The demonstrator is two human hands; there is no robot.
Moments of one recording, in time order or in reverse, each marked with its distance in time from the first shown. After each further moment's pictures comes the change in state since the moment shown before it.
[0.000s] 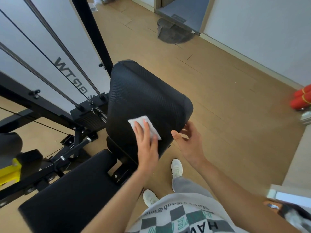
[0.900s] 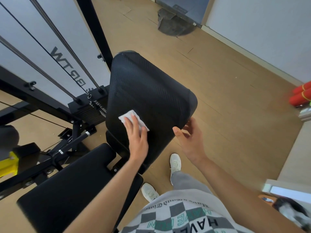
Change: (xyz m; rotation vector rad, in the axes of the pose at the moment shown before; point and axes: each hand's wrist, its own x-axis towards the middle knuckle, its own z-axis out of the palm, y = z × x) left_hand 0.025 -0.045 -0.023 0.018 0.060 -0.120; right_hand 0.000 0.009 0.008 -0.003 0.006 0.001
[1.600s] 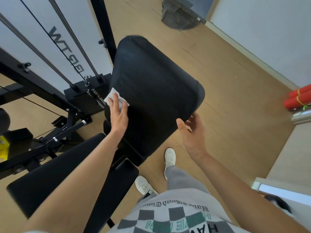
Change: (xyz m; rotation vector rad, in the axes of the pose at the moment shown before) left_hand 0.066 -0.010 -0.053 -0.078 0.064 -0.181; right_hand -0.009 -0.001 0.008 -0.003 0.059 0.013
